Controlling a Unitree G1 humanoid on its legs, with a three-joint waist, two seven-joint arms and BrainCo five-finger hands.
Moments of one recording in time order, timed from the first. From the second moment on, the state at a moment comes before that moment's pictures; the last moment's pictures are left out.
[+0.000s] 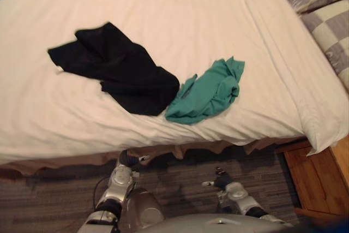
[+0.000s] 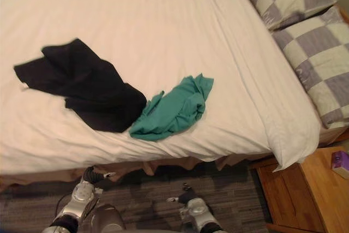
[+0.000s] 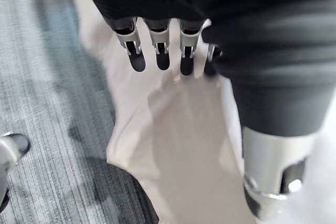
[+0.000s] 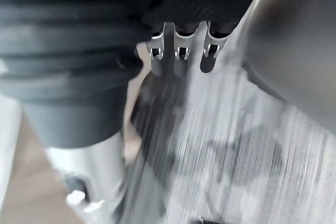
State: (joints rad) left arm -0.04 0.19 0.00 0.91 0.18 -0.08 0.22; right arm -0.13 0.06 0.19 1.08 -0.19 -0.01 -0.06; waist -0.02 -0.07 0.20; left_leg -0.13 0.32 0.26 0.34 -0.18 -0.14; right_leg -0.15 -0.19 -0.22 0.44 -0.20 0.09
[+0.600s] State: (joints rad) left arm 0.03 0.00 0.22 1.00 0.04 -0.05 0.20; right arm -0.04 0.03 0.01 1.02 -0.08 -0.01 -0.09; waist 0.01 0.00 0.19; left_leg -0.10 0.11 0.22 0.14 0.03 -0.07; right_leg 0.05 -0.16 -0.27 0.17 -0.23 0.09
